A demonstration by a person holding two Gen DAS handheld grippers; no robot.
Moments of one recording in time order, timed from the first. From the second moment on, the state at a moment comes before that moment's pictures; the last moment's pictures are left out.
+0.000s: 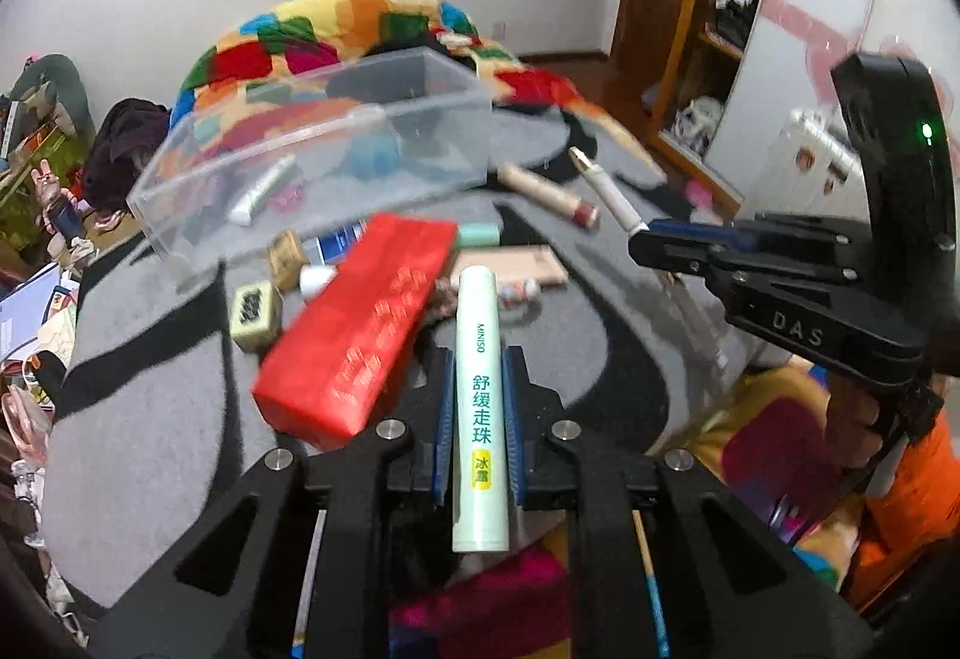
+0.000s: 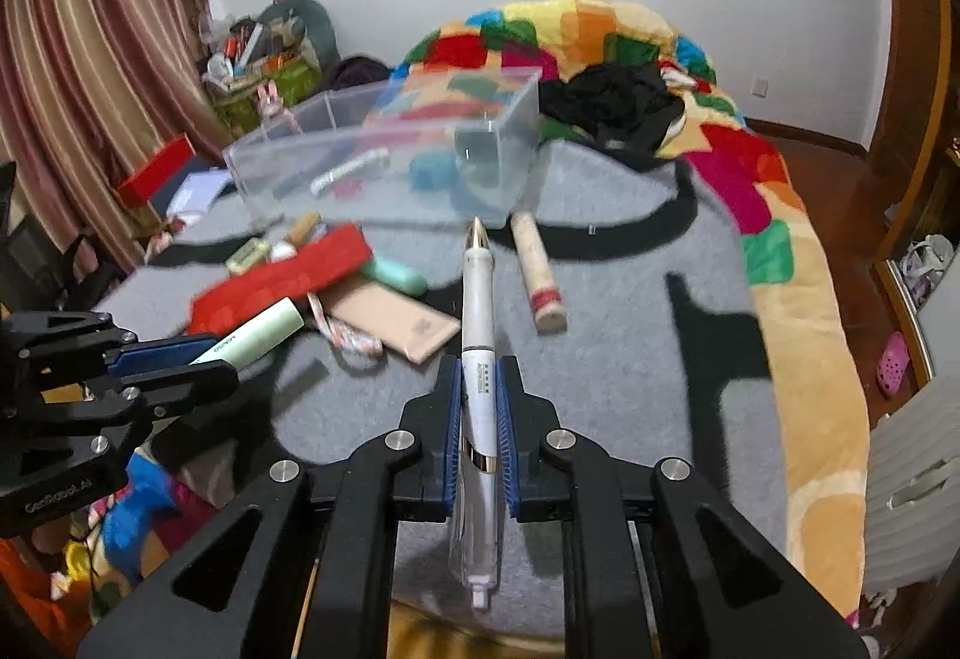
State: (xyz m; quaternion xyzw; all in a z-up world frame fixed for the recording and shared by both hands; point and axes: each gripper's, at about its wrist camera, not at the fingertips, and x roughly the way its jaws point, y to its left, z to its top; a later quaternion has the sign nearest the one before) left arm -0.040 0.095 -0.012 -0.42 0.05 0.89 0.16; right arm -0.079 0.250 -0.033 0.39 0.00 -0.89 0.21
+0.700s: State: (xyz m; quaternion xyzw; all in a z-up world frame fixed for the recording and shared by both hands) left arm -0.103 0.030 0.051 -0.35 -0.03 0.93 0.09; right arm -0.142 0.195 0.039 0.33 0.01 -0.91 0.24
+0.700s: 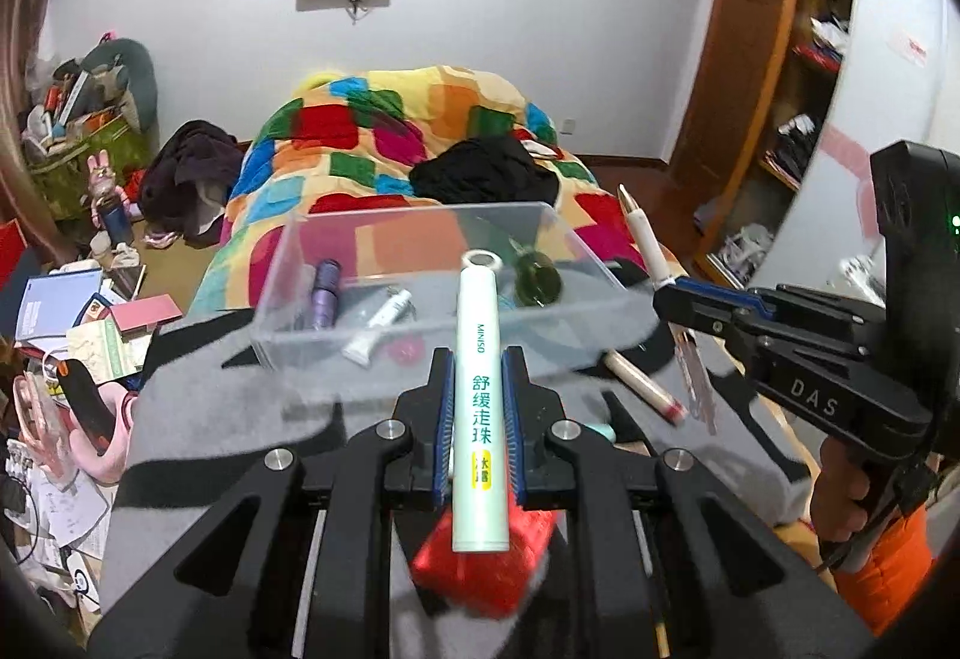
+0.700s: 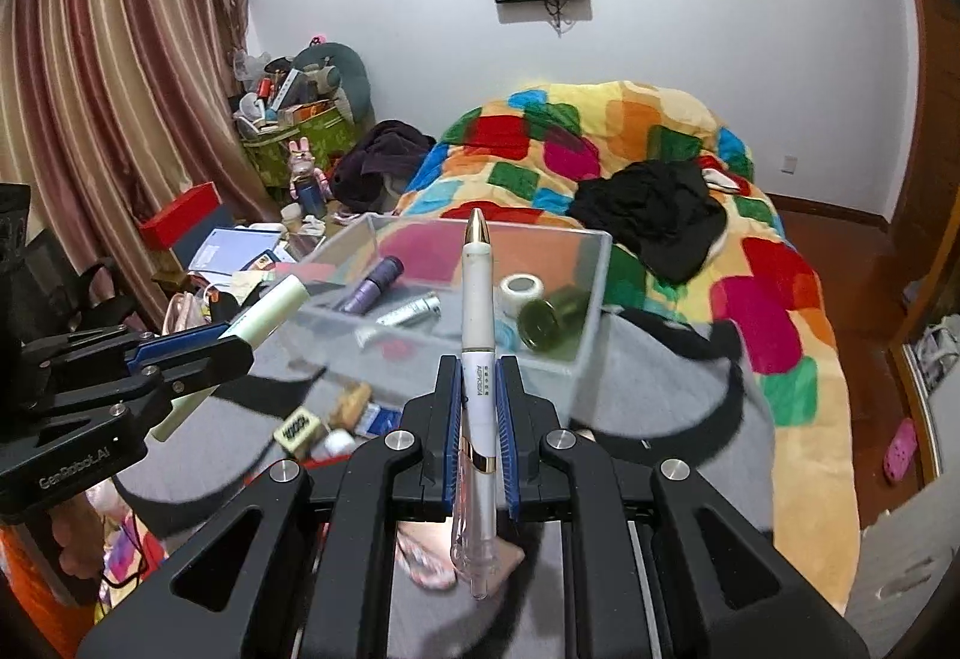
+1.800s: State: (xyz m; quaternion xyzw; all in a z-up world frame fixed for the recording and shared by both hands) left arm -0.211 0.011 0.014 -0.44 -0.06 0.89 0.08; right arm -0.249 0.125 -0.008 0.45 0.08 -0.84 0.29
